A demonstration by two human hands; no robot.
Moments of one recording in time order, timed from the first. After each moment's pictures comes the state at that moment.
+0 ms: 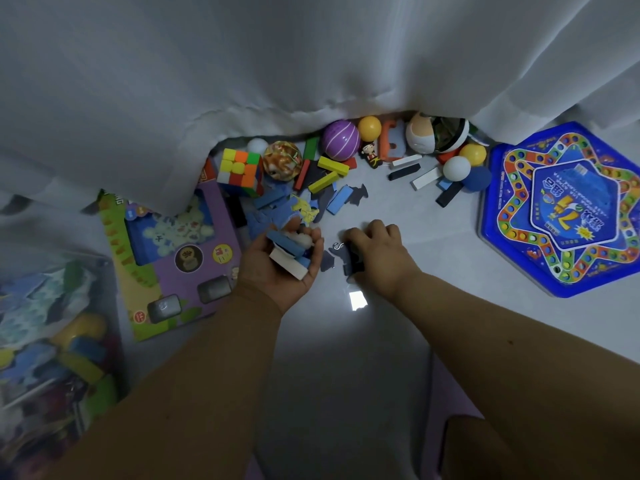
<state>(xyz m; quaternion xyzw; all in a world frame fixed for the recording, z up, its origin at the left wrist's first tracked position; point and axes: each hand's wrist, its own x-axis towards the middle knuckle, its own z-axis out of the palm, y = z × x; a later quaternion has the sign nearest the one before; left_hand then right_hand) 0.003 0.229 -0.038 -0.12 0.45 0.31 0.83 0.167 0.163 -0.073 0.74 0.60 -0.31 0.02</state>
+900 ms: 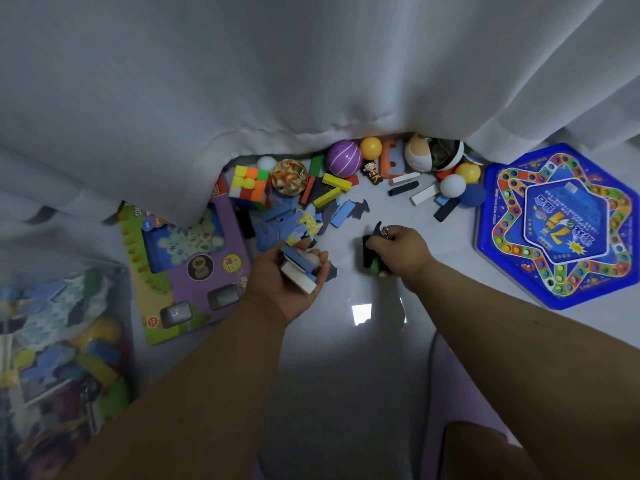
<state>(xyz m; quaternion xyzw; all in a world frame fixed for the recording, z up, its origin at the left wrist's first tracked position) 0.000 0.228 -0.034 -0.10 0.52 0.25 0.81 0.186 0.186 -0.042 0.81 0.21 -0.49 -0.23</state>
